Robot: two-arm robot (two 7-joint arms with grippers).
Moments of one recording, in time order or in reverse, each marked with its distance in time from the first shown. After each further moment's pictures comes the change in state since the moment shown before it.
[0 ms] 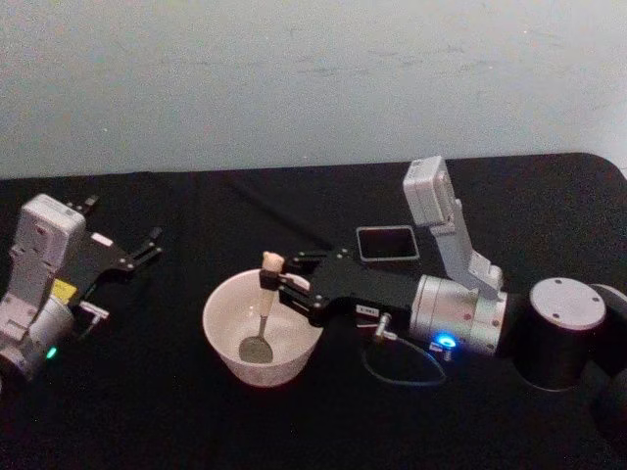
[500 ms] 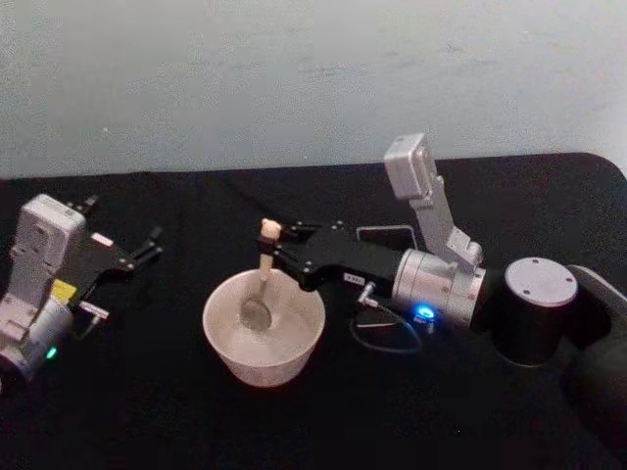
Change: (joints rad) left arm 0.000 0.000 0.000 0.000 0.000 0.000 0.000; right arm 0.075 -0.087 0.006 0.137 -0.044 -0.026 -0.062
